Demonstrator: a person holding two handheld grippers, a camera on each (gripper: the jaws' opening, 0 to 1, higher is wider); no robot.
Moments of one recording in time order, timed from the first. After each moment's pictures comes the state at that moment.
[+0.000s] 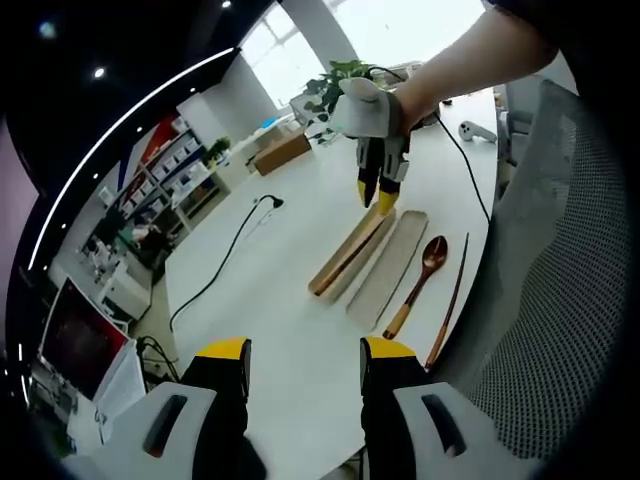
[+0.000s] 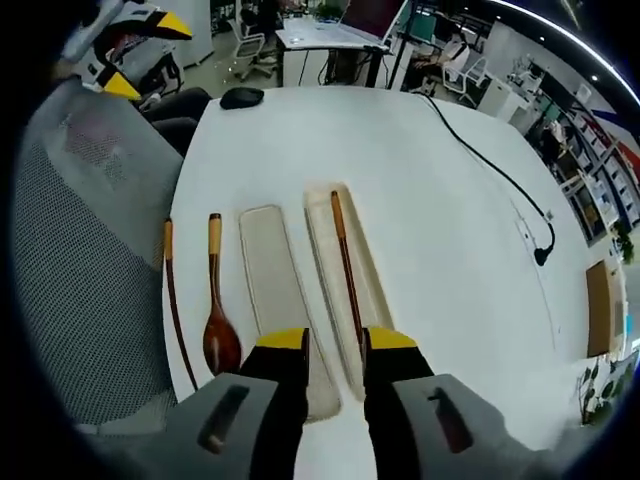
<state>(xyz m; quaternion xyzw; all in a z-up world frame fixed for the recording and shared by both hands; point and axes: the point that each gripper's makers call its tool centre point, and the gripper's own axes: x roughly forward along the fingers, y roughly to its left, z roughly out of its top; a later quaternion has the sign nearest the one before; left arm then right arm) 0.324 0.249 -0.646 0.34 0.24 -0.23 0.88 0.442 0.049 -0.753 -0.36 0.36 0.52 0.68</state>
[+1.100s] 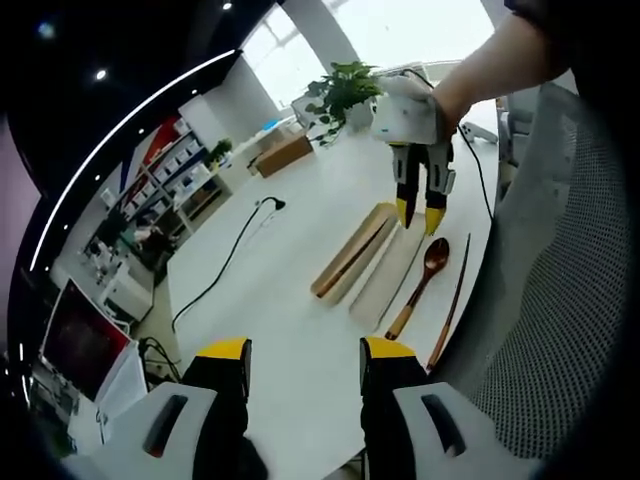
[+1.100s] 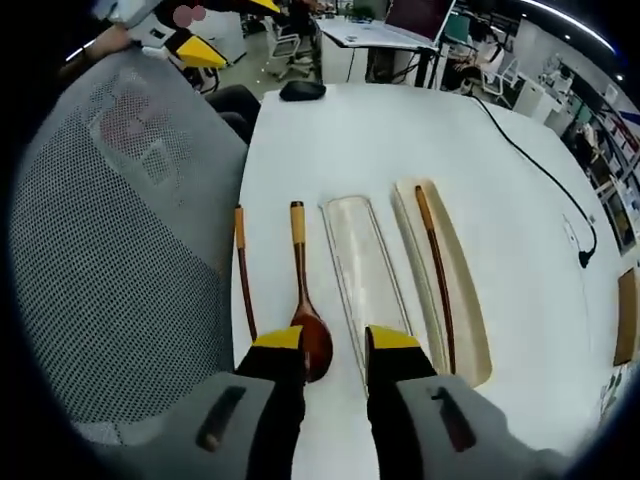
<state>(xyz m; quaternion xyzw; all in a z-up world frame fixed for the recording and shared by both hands) 0.324 0.249 -0.644 0.34 0.24 -0.23 0.88 0.360 0.058 -0.769 -0.35 0.38 0.59 0.63</state>
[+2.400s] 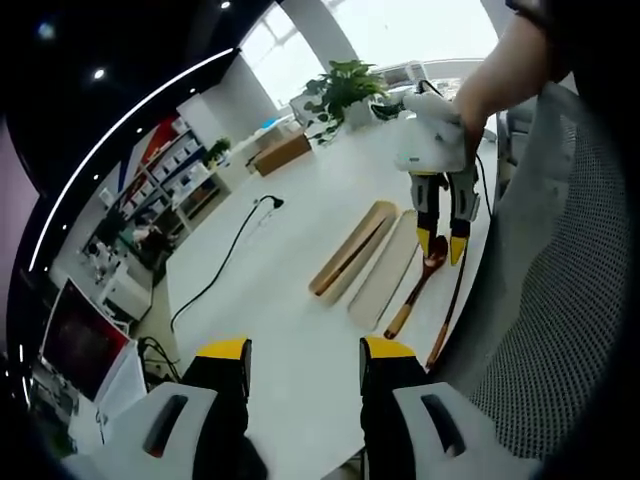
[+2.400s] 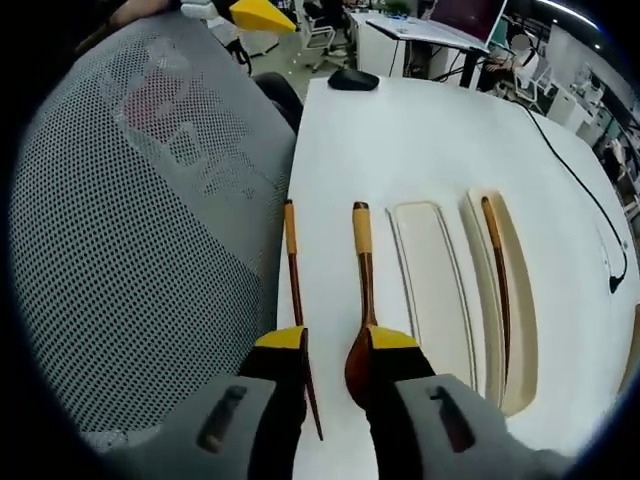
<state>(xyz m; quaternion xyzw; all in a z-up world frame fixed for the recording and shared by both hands) 0.324 0.249 -0.646 0.34 0.24 -0.23 0.88 0.308 0.084 -0.793 -0.36 0.38 0.63 0.57</state>
